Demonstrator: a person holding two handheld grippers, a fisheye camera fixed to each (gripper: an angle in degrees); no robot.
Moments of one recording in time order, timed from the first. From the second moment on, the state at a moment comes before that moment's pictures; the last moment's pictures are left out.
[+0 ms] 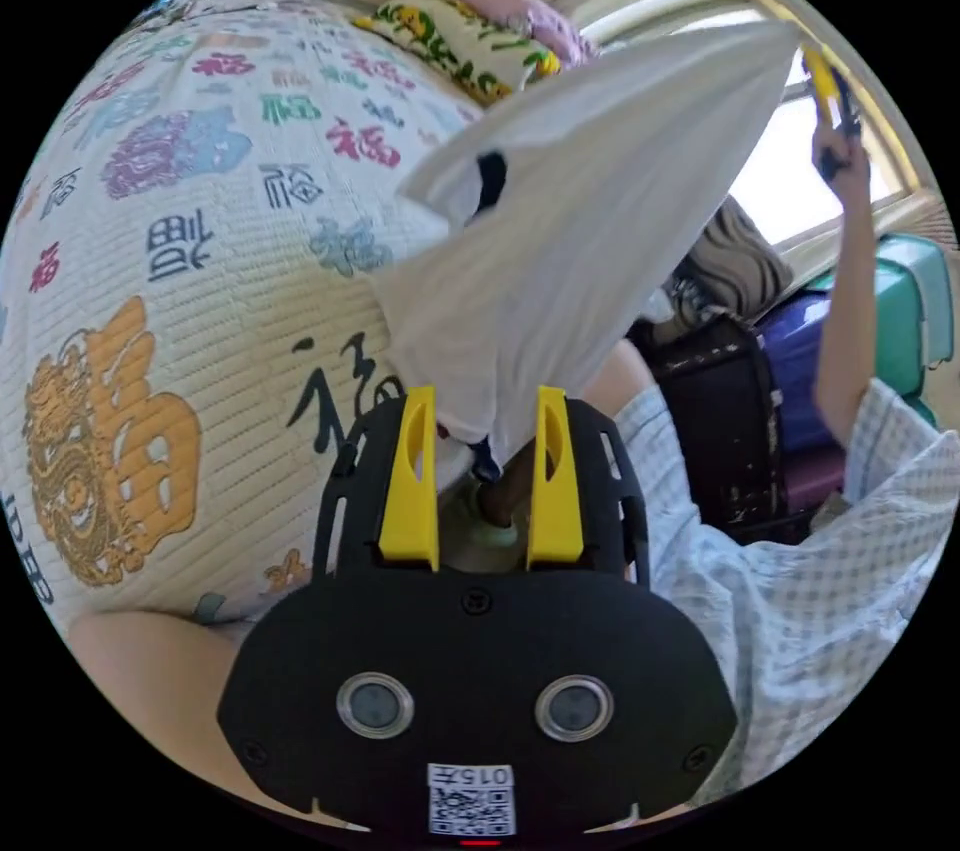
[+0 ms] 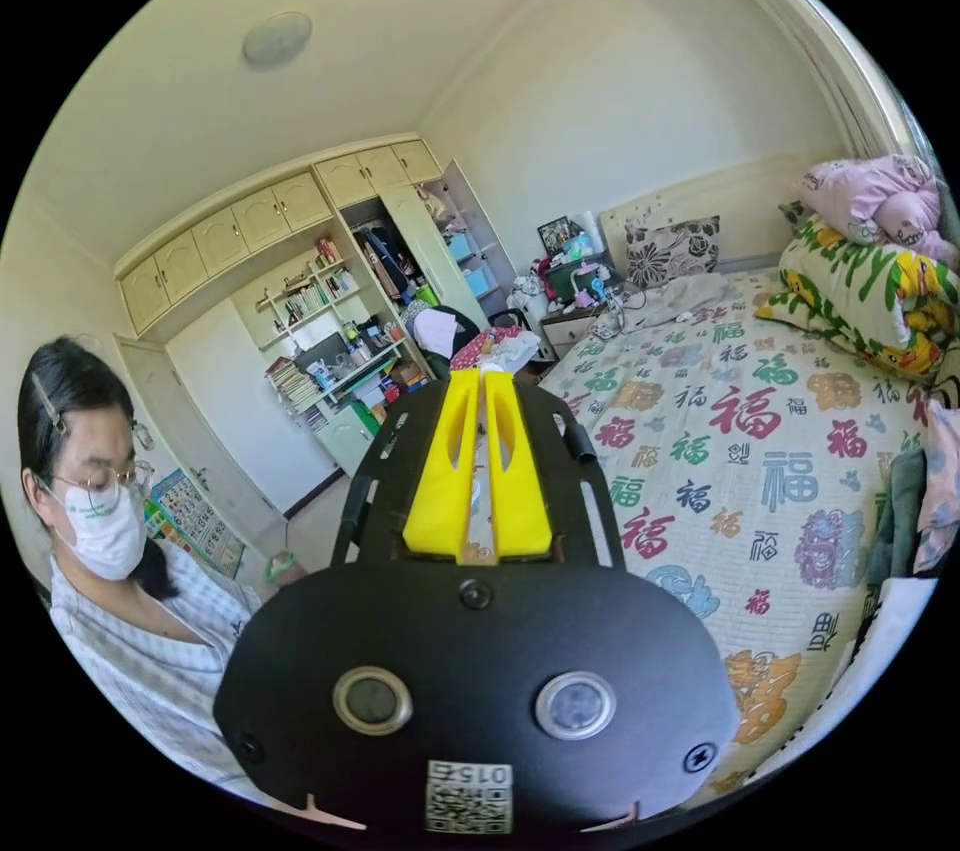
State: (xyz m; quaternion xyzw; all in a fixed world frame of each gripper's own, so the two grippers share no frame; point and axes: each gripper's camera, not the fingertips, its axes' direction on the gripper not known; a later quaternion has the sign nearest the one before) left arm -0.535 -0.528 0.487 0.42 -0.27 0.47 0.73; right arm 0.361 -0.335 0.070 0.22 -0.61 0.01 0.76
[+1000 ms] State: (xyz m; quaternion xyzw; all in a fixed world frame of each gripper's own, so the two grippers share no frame) left arm -0.465 -0.553 0.376 0.47 -0.33 0.46 0.68; right arm 0.036 -0.169 0.215 -0.25 -0.44 -0.27 0.82
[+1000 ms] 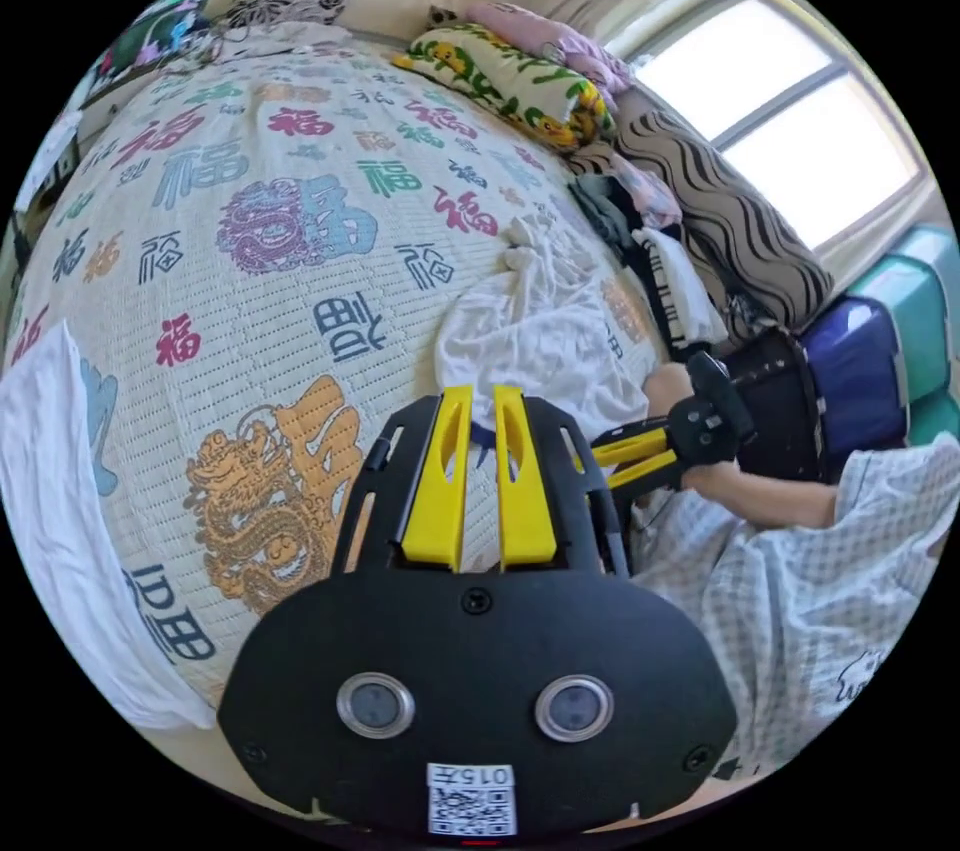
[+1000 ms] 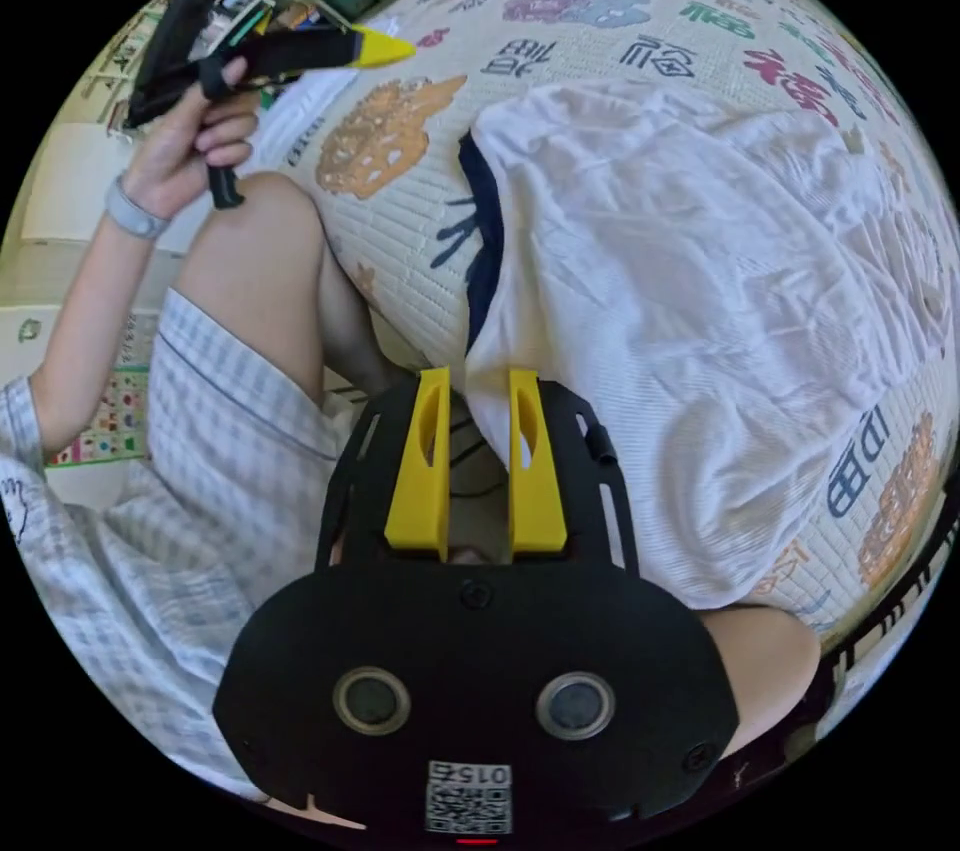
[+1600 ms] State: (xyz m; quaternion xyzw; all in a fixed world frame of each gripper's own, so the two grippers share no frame) left arm -0.410 -0.612 0.407 0.31 -0.36 0.51 0.71; right arm 0.173 -0.156 0.166 -0.21 -0.46 -0.08 0.86
